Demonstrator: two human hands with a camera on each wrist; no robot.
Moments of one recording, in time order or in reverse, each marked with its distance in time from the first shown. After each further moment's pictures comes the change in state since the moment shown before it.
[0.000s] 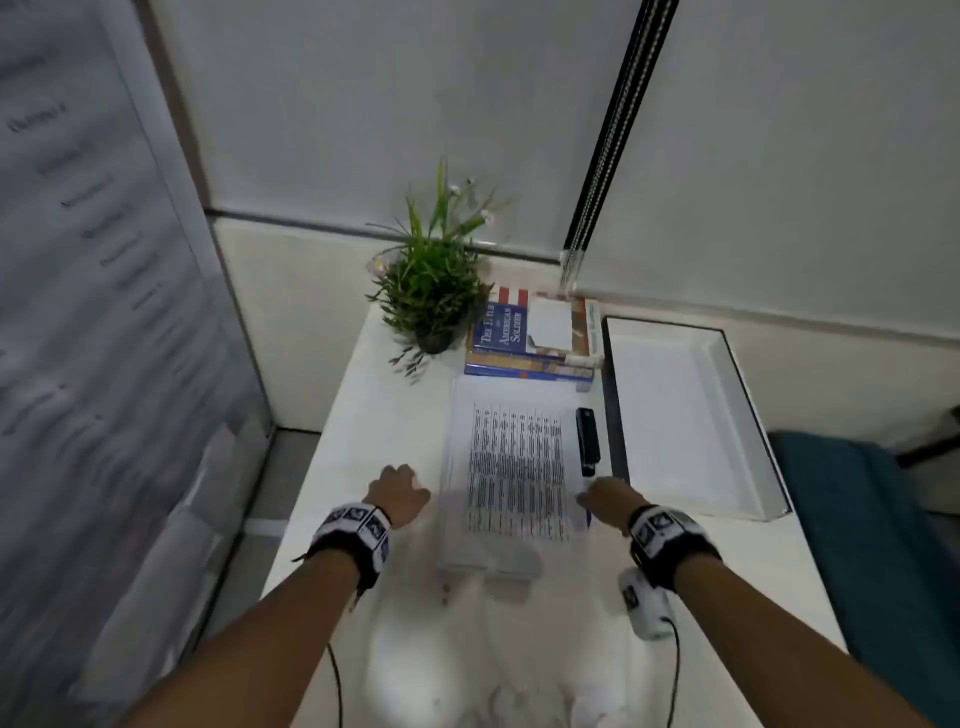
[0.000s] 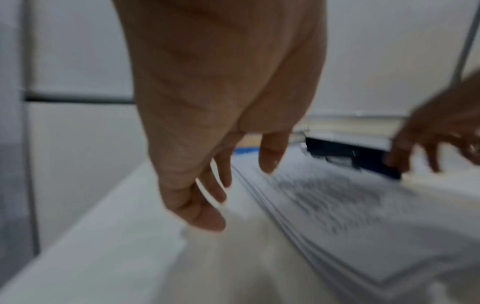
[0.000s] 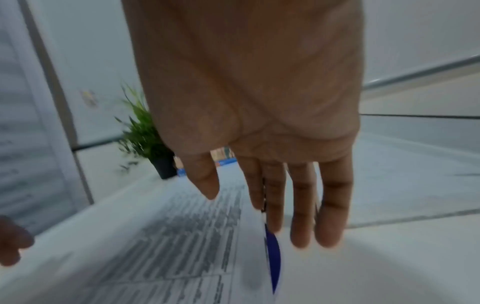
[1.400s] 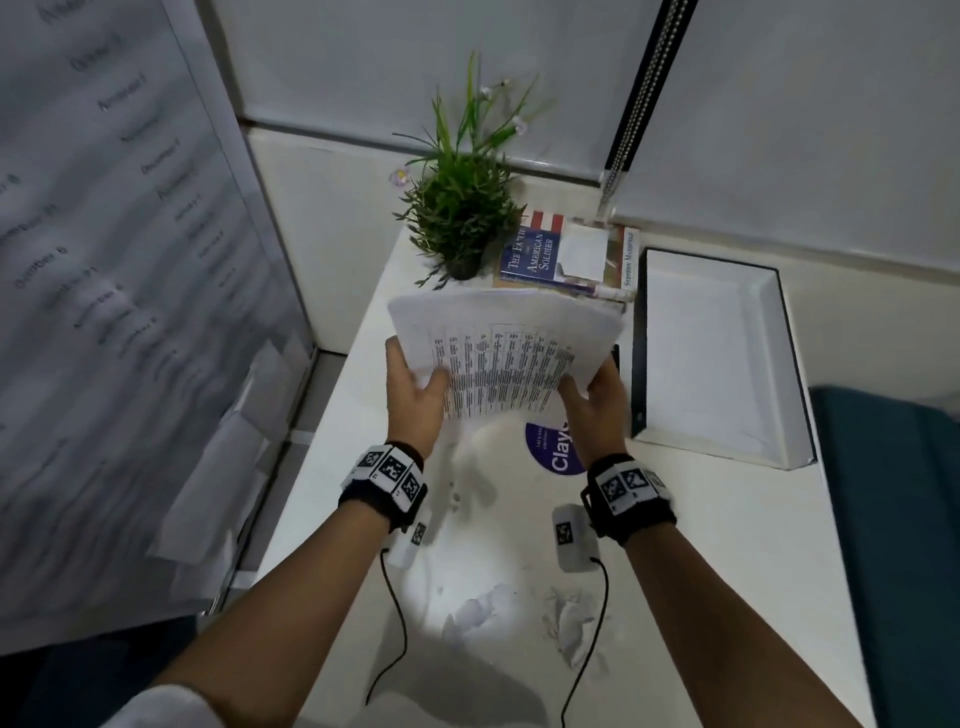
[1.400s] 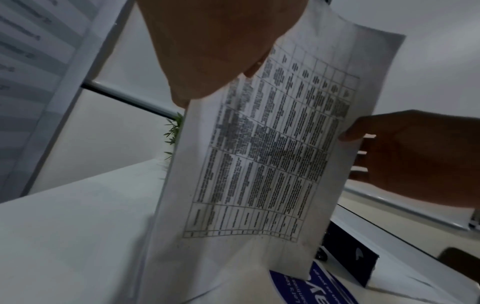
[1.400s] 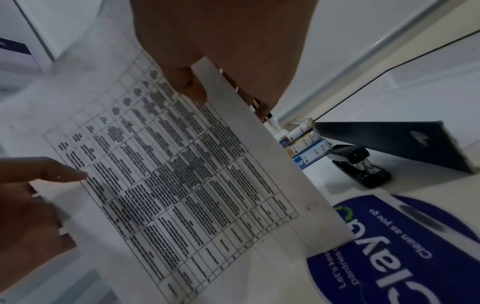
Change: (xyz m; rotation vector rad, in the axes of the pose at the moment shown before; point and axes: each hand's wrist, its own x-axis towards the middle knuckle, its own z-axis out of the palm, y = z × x) left_hand -0.093 0.058 -0.005 -1.033 0.680 0.424; right_hand -0.072 -0.050 0.012 1.023 0.477 -0.714
